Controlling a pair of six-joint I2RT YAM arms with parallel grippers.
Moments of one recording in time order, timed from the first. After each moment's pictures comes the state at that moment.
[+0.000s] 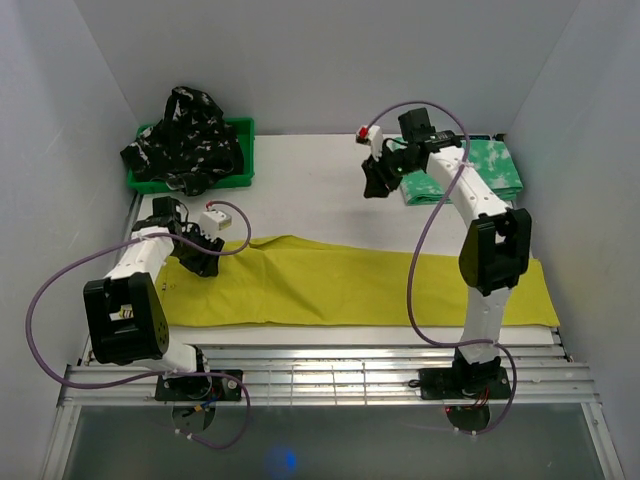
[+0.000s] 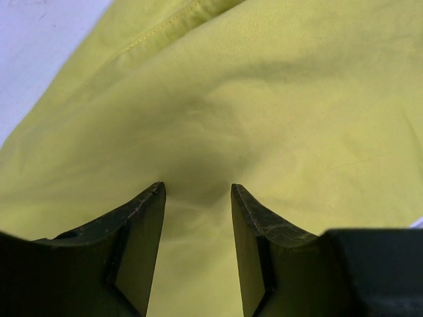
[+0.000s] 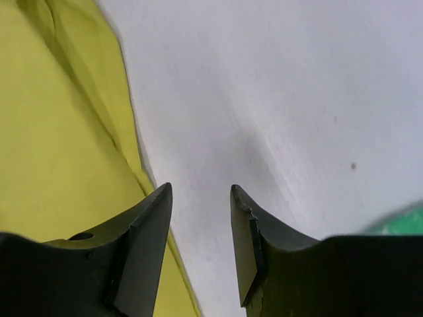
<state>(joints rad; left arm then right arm) 0.15 1.47 0.94 -0.75 0.41 0.76 0.30 1.96 1.80 -0.90 -0.62 -0.68</state>
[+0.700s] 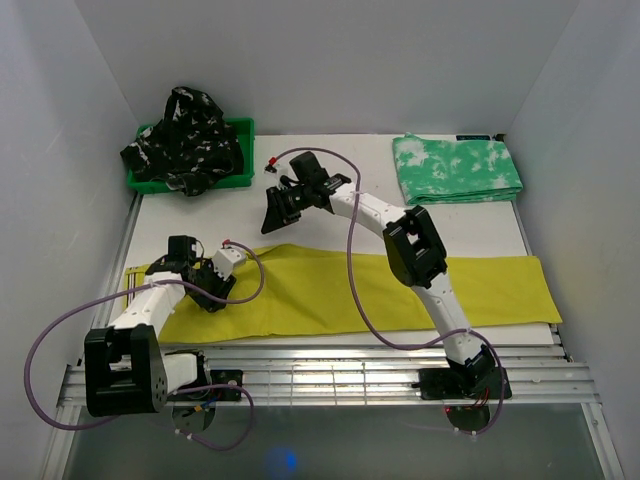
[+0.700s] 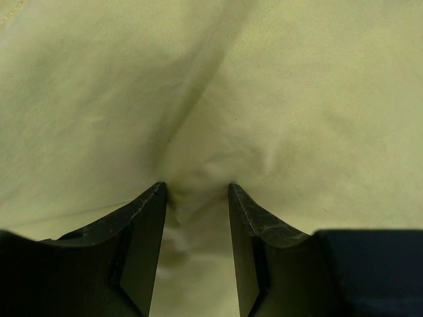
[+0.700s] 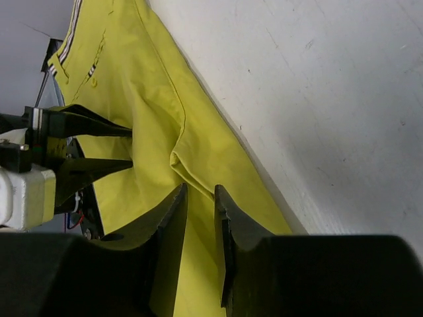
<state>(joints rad) 0.06 1.19 0.57 -0.60 0.35 0.76 0.72 2.40 2.07 -0.38 -0.77 0.29</state>
